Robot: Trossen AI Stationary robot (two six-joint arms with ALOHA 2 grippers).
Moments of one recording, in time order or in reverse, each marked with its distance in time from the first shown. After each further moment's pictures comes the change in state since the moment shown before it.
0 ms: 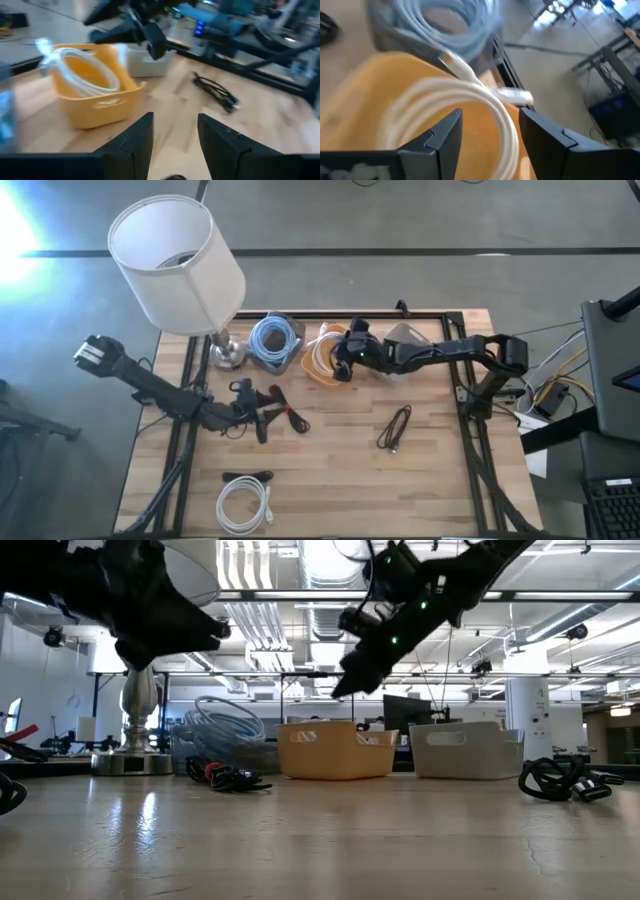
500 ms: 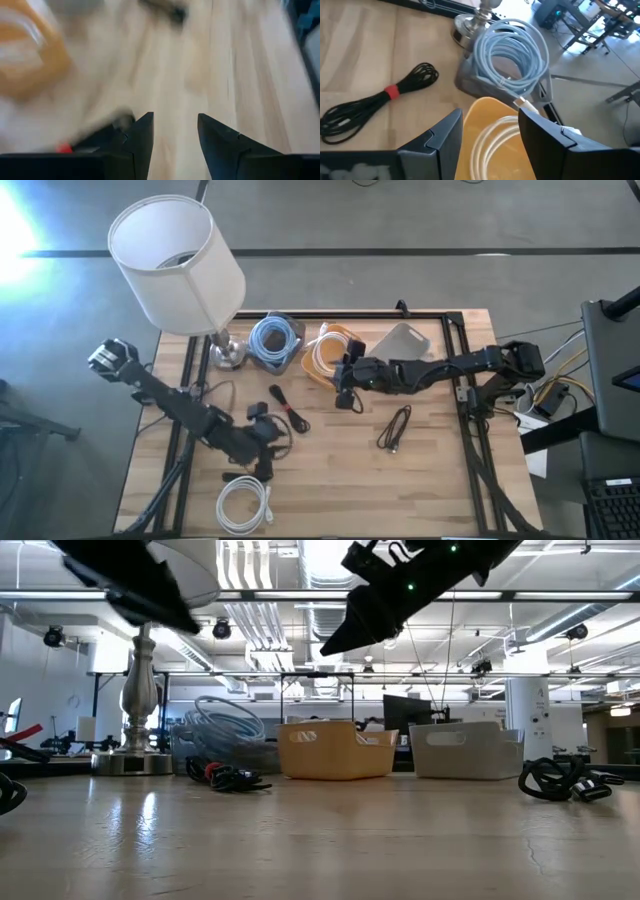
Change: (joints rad) left arm -0.137 0.221 0.490 -0.780 0.242 -0.106; right arm 0.216 -0.101 -0.001 -0.049 0.000 0.088
